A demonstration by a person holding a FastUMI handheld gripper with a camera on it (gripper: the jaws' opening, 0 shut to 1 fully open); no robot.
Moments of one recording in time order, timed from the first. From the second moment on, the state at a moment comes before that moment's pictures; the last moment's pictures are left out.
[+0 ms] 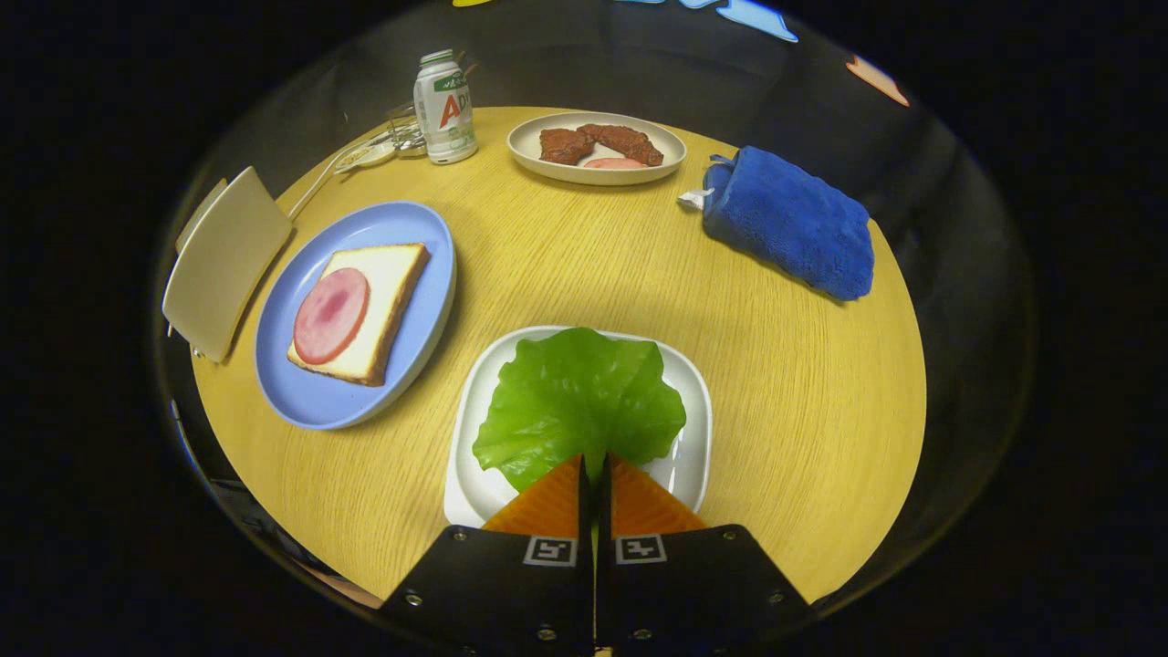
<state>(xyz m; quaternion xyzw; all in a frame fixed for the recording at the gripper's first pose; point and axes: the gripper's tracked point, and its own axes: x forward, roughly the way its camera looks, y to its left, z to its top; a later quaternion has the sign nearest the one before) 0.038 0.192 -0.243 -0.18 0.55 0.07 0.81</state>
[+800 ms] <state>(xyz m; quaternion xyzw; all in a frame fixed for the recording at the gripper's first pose) 0.055 0.294 -0.155 -0.18 0.47 0.14 0.85</state>
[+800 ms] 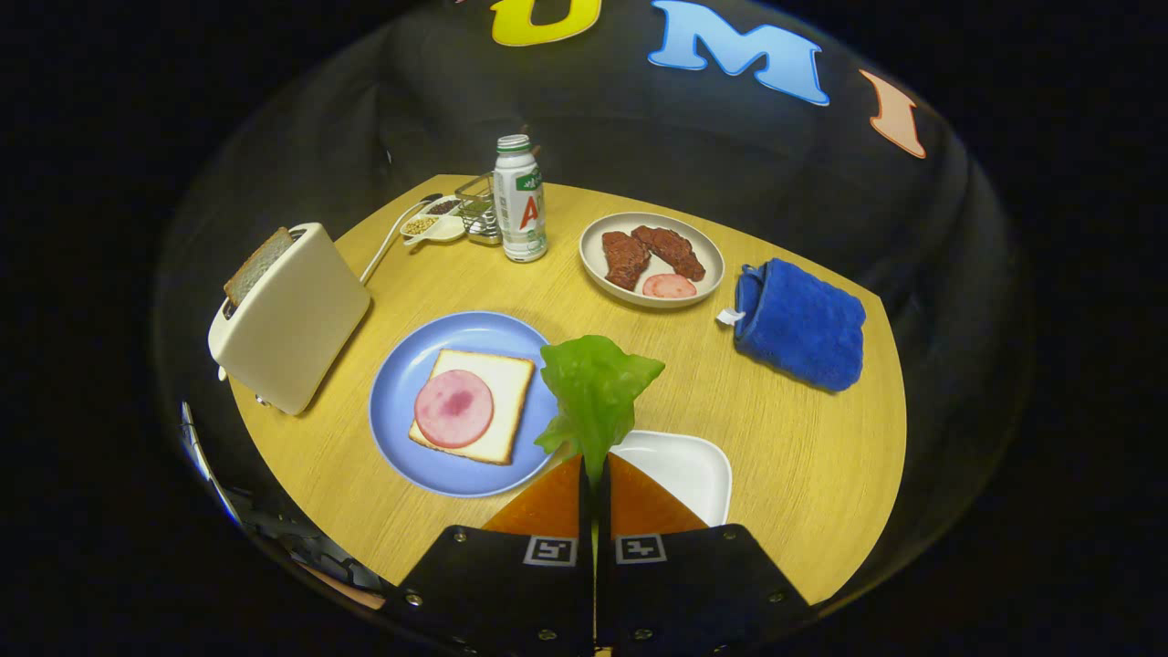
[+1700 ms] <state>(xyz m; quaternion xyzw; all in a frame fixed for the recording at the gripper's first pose) 0.069 0.388 -0.199 -0.24 0.48 0.19 0.82</state>
